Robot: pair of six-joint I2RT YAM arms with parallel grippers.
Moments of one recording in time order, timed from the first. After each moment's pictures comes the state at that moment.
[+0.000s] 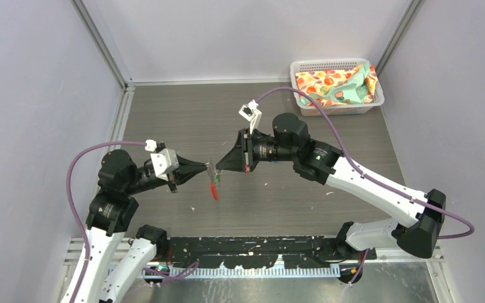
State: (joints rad) left arm -0.30 0.57 0.89 -0.41 0.91 0.24; right arm 0.94 1.28 1.24 -0.16 -0.49 0.71
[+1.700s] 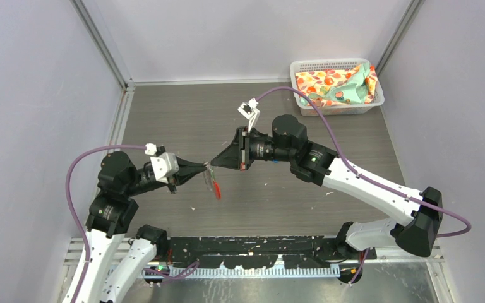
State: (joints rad) left arm -0.30 0.55 0.88 -0.40 0.91 0.27; right arm 0.95 1.29 1.19 -0.01 -0.45 0.77
